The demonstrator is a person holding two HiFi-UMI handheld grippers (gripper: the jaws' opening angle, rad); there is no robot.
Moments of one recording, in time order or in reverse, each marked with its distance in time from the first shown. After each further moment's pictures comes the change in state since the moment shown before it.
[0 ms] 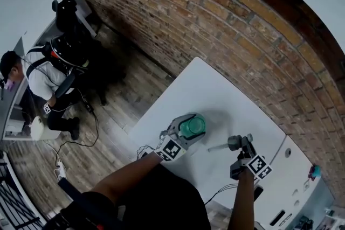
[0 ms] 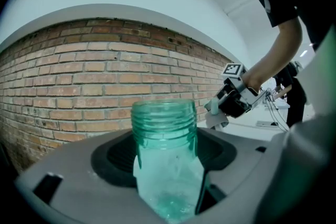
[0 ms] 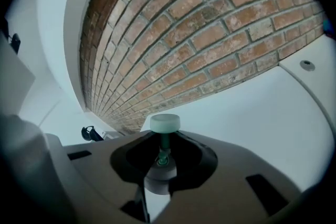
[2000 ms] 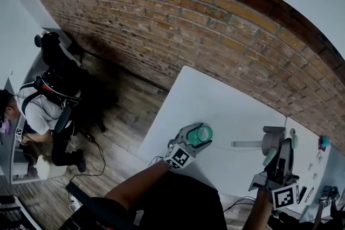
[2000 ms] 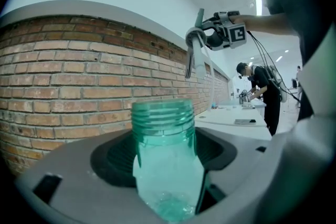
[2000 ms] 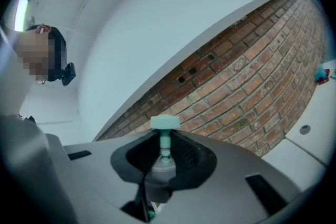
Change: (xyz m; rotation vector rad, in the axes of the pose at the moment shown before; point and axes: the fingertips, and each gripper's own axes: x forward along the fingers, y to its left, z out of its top) left arm -0.009 -0.027 0.000 0.068 -0.051 -0.224; right arm -0.199 0.208 0.117 -0.205 -0.716 0.107
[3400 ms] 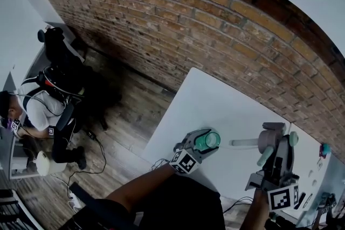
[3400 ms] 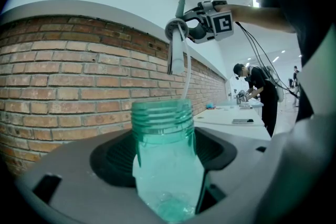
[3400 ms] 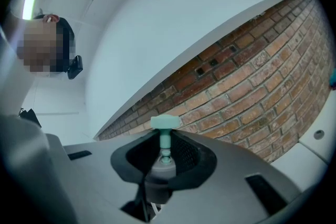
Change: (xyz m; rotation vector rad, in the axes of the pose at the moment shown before) left arm 0.002 -0.004 -0.001 0.008 -0.015 -0.027; right arm 0.048 0.051 -0.021 -0.067 0.034 0.058
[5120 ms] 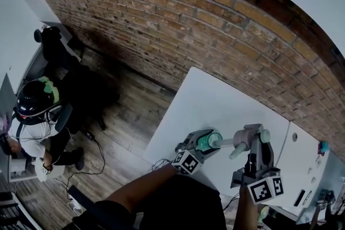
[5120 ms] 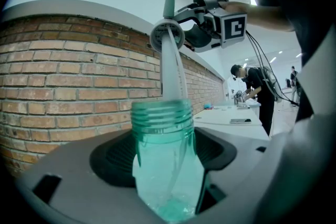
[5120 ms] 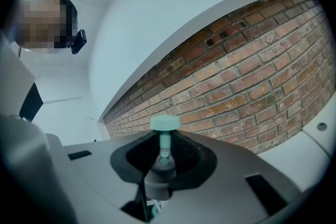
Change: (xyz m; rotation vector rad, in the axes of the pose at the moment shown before) left arm -0.002 0.000 0.009 -0.002 -0.011 -0.019; right arm 0.017 0.021 -0.090 -0.048 0.190 0.019
